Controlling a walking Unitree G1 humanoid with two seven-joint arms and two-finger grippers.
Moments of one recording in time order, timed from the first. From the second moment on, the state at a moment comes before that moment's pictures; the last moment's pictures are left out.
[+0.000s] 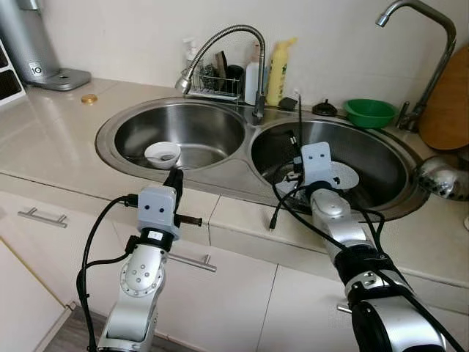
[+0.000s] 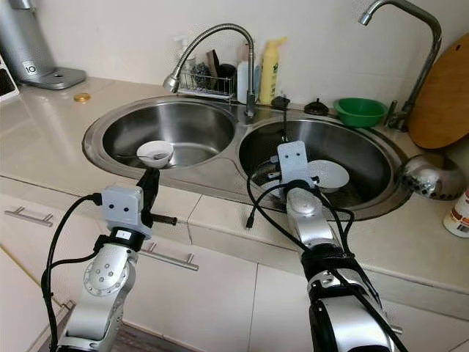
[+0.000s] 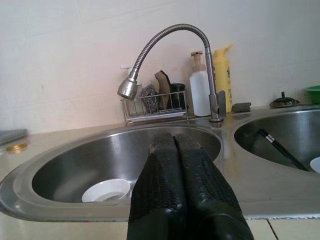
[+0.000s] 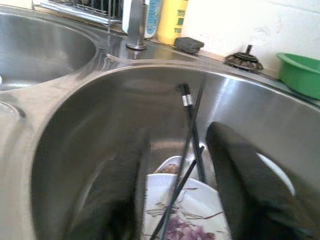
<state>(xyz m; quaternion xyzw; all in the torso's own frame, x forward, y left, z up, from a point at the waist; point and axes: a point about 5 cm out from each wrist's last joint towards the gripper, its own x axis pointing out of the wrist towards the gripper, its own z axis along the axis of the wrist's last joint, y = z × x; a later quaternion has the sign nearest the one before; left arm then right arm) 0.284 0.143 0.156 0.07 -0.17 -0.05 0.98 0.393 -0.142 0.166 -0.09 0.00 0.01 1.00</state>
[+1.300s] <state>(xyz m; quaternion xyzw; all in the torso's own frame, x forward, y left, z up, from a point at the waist) 0.281 0.147 0.152 0.05 -0.17 -0.06 0.98 0.357 -0.098 0.193 -0.02 -0.17 0.11 0.98</state>
